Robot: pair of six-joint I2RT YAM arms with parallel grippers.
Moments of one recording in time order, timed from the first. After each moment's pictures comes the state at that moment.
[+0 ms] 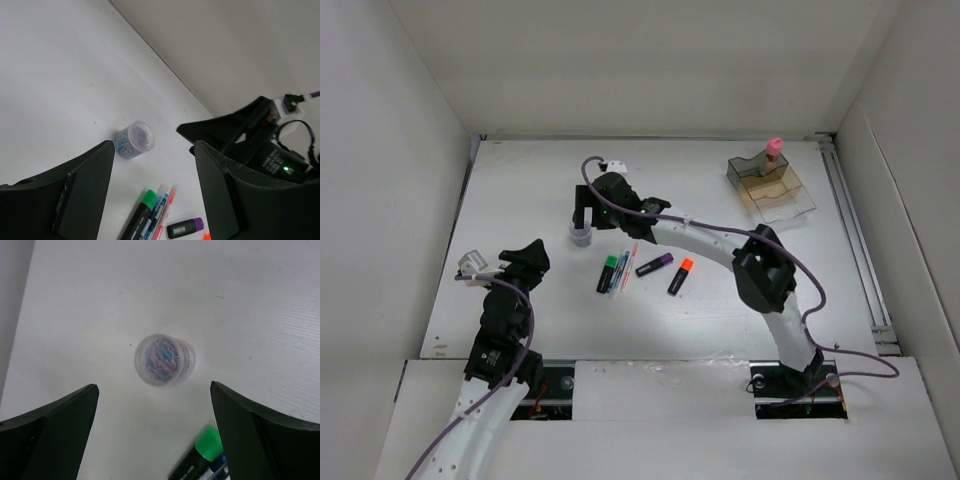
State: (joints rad) left arm -0.32 0.17 0.27 -0.16 -0.50 -0.84; right arm 0.91 2.10 1.77 -0.25 0.21 0.66
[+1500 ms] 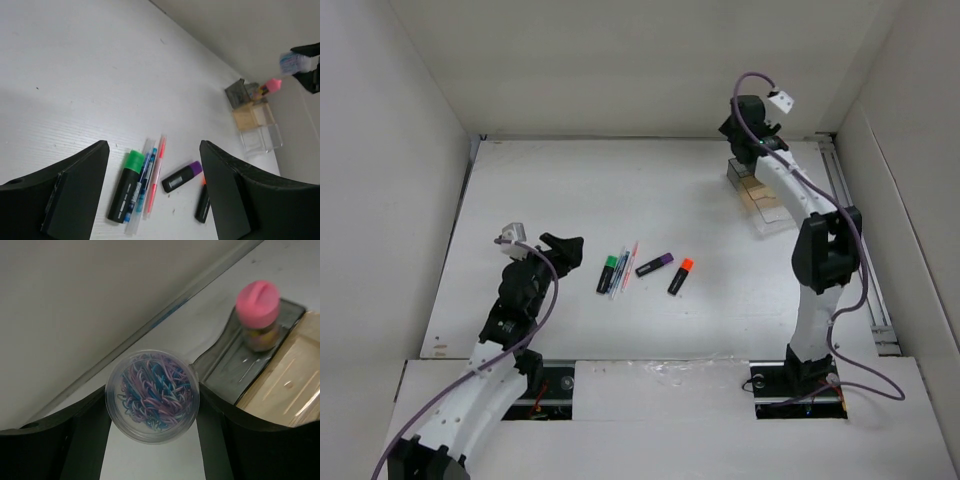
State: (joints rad) left arm -0.32 0.50 0.27 0.08 -0.17 -0.76; right arm 0.34 1.99 1.82 -0.30 0.57 0.73
